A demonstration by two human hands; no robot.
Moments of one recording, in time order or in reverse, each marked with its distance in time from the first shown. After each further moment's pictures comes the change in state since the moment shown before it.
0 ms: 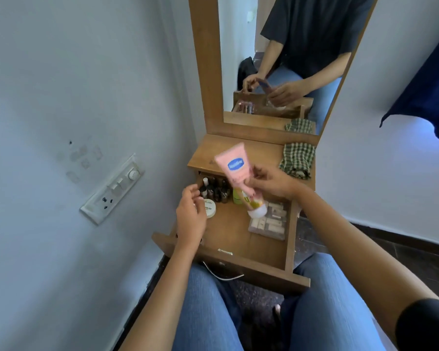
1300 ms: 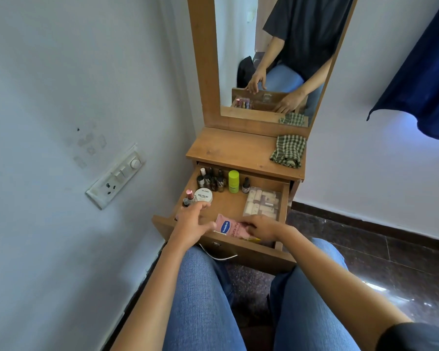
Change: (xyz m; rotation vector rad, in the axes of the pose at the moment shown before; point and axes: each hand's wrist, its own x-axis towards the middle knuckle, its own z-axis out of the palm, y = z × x) left_hand -0.051 -0.002 -0.031 0.275 -0.491 -0.044; right_hand -0.069 0.062 0.090 -0.559 -0.259 0.294
